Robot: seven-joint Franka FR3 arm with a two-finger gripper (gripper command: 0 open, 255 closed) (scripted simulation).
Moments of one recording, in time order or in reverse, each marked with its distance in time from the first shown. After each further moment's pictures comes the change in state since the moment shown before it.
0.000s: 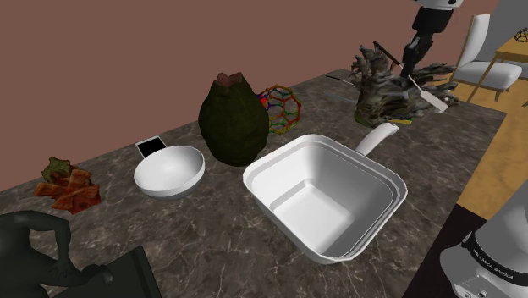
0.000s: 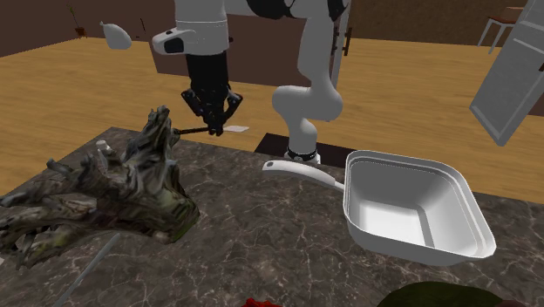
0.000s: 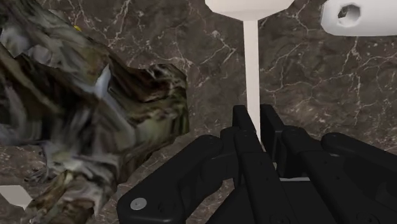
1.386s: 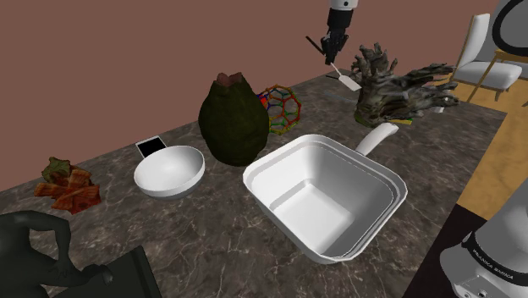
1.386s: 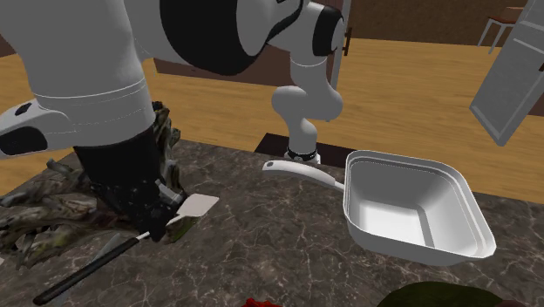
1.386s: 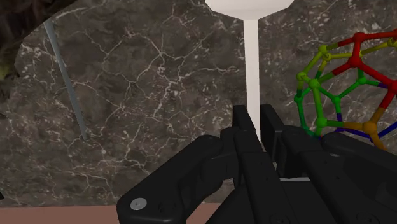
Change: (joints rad) arm 0.043 0.813 0.008 0.861 0.202 -0.071 0.022
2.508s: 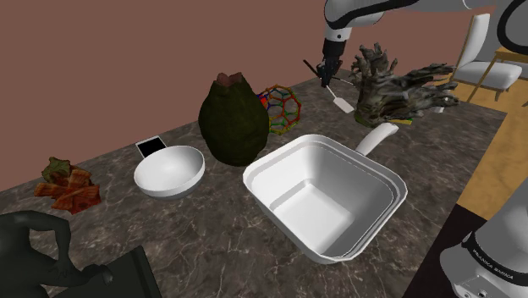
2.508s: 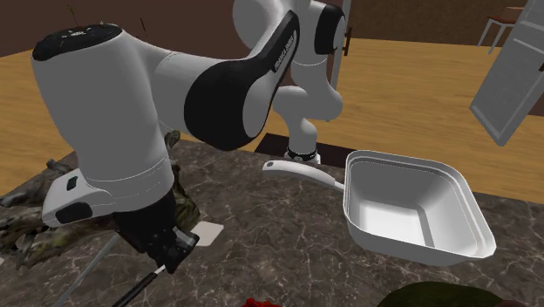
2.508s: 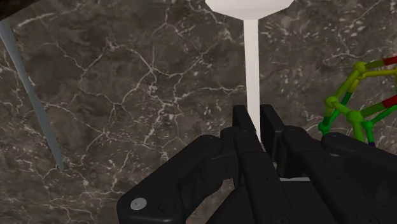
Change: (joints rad) arm 0.013 -0.015 0.004 -0.250 -0.001 0.235 -0.005
